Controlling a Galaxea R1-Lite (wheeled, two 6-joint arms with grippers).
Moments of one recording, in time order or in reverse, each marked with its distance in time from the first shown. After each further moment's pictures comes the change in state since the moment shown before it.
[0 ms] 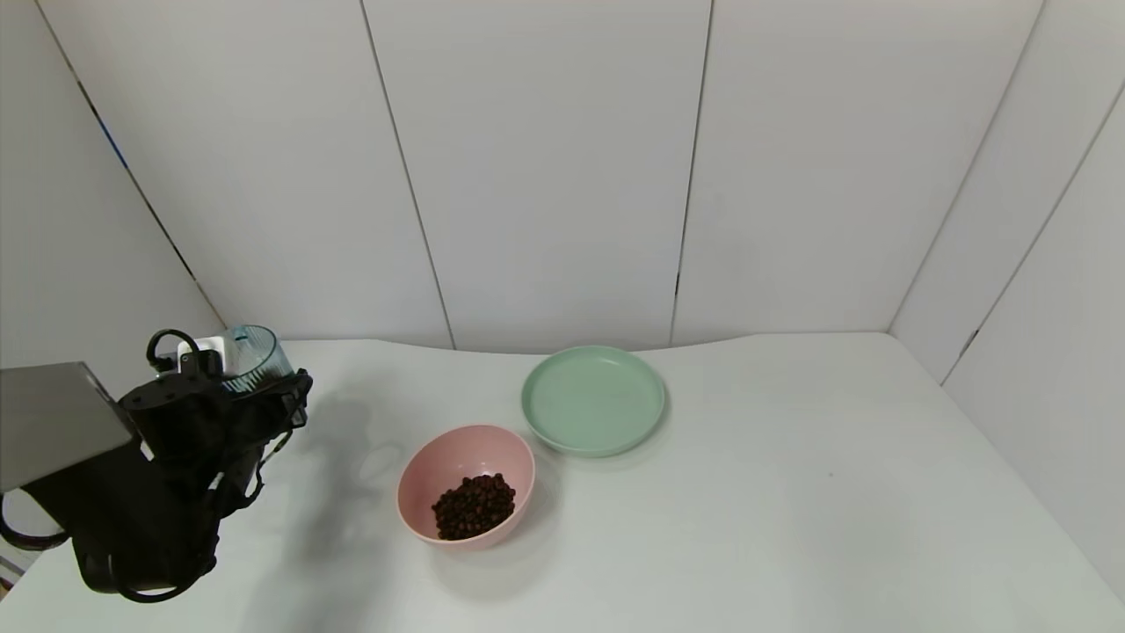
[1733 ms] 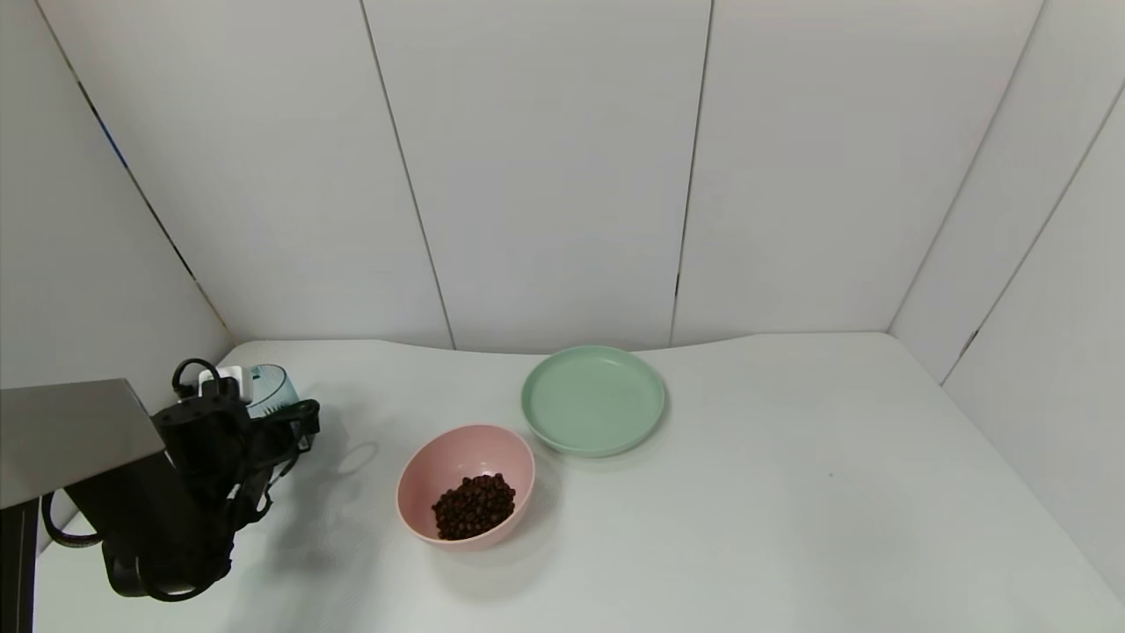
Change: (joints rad) left arm 0.032 0.112 -0.040 0.042 -0.002 -0.001; right arm 0.000 0.000 0.000 0.000 0.000 0.000
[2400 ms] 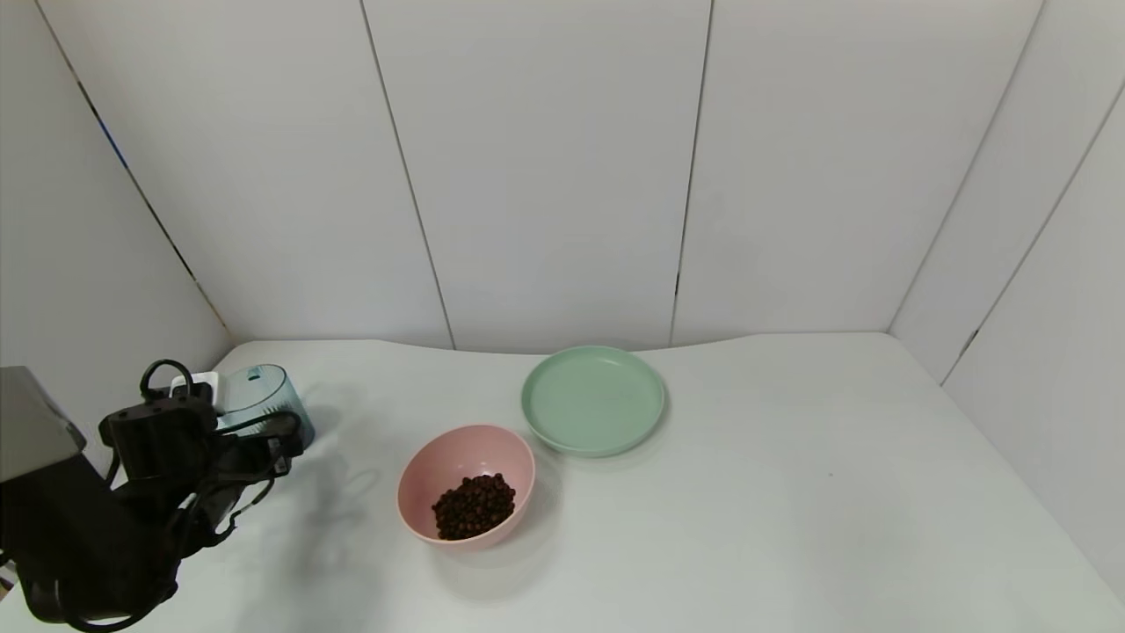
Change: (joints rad) left arm -0.007 -0.249 0.188 0.207 0.004 -0.001; right arm 0.000 0.000 0.000 0.000 0.000 0.000
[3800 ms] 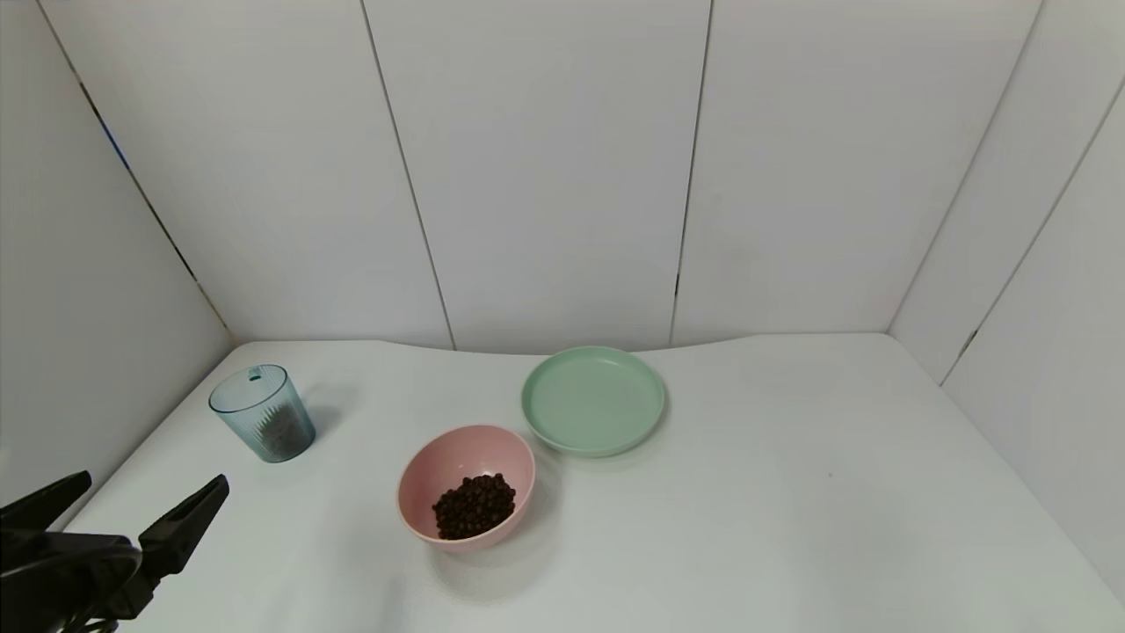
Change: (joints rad) left arm -0.161 -1.094 0.348 0.588 -0.156 0.089; right arm 0.000 0.000 0.000 0.000 0.000 0.000
